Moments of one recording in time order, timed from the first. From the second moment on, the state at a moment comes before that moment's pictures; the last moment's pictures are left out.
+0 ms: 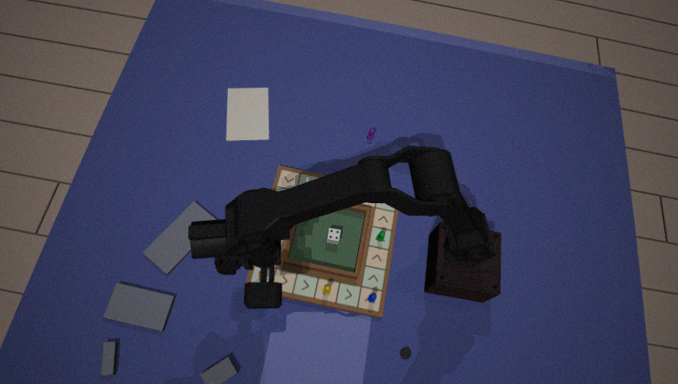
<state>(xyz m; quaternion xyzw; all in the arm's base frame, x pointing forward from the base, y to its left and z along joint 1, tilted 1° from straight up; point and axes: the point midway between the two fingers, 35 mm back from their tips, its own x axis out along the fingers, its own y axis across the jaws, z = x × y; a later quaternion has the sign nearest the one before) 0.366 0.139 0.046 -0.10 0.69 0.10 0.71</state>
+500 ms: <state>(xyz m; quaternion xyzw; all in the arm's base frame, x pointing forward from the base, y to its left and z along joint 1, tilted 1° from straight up) 0.287 0.073 0.105 -0.07 0.69 0.06 0.72</state>
